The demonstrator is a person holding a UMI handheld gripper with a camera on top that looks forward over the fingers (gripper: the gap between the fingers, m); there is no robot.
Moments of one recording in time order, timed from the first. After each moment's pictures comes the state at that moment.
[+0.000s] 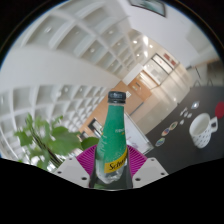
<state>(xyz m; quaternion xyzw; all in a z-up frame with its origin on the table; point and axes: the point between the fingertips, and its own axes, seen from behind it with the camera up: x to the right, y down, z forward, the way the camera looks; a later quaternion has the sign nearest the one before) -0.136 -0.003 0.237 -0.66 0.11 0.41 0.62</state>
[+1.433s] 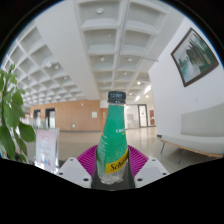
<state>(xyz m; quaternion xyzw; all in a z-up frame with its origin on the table) 0.194 0.070 0.291 -0.65 0.02 0.00 0.76</state>
